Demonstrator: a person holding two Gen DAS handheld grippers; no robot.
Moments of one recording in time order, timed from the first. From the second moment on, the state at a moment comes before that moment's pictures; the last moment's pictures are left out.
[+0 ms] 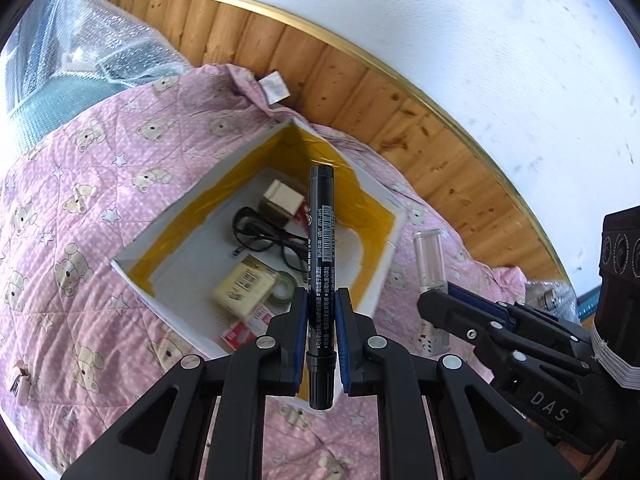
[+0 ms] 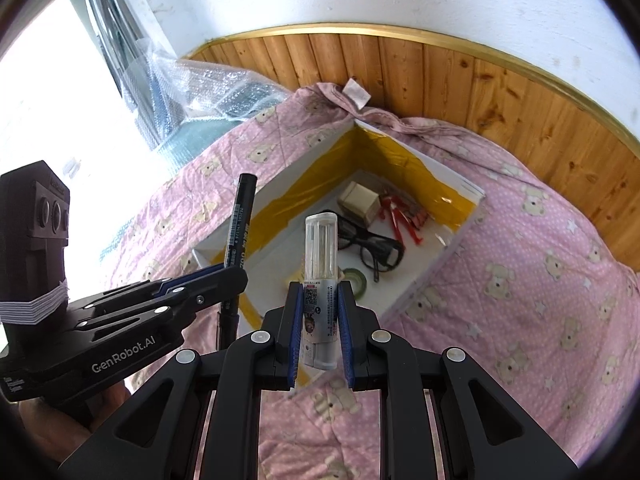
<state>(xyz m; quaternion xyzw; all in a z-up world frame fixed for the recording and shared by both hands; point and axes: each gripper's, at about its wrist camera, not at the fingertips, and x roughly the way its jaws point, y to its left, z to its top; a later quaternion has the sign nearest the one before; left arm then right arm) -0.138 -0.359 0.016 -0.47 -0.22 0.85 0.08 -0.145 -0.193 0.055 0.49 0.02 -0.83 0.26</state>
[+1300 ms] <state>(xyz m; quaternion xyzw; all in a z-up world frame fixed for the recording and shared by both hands) -0.219 -0.397 -0.086 -0.56 -0.23 0.80 0.01 -0.239 -0.156 -0.026 0.55 -0.06 -0.81 0.20</state>
